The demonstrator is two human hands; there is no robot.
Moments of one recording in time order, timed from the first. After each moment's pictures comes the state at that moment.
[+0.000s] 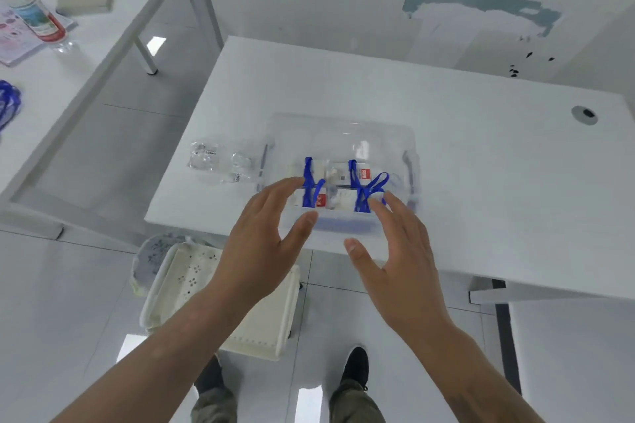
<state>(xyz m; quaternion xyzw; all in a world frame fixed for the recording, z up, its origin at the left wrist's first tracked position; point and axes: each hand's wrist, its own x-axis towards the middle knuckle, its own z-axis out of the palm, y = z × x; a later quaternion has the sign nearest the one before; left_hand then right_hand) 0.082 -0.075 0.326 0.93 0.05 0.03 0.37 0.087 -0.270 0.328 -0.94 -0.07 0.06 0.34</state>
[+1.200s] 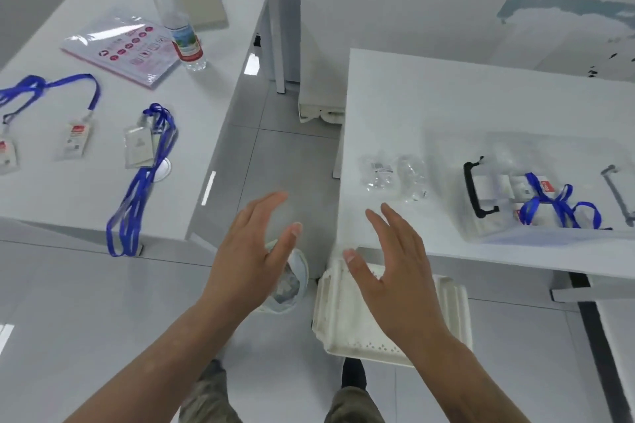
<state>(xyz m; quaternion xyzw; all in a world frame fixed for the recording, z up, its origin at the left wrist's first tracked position) 0.034 0.353 0.305 0.92 0.05 0.01 0.38 0.035 0.140 0.306 -0.95 -0.05 0.06 0.31</state>
